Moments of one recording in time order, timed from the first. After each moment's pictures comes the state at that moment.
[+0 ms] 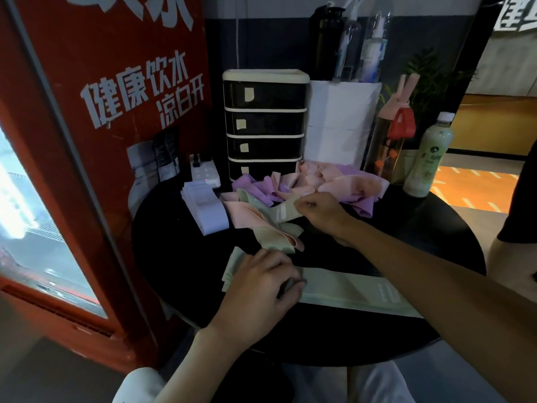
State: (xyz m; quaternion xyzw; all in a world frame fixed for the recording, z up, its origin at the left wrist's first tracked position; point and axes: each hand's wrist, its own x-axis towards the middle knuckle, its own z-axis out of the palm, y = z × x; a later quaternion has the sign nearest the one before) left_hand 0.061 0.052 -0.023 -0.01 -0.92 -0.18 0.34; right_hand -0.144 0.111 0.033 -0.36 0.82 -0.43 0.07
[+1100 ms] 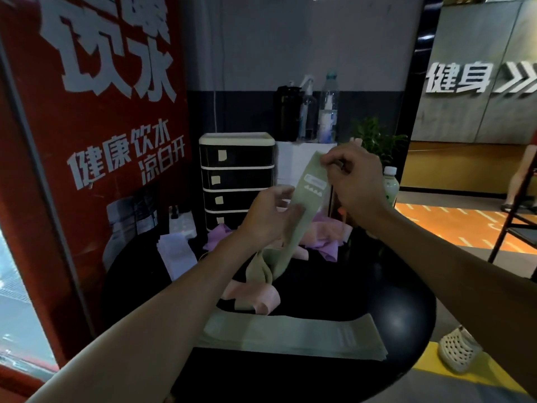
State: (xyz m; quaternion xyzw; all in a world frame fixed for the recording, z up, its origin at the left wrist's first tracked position) left_hand -0.063 0.052 0.135 0.01 -0.82 -0.48 0.31; right_hand -0.157 0.197 0.185 -0.43 0.67 -0.52 -0.32
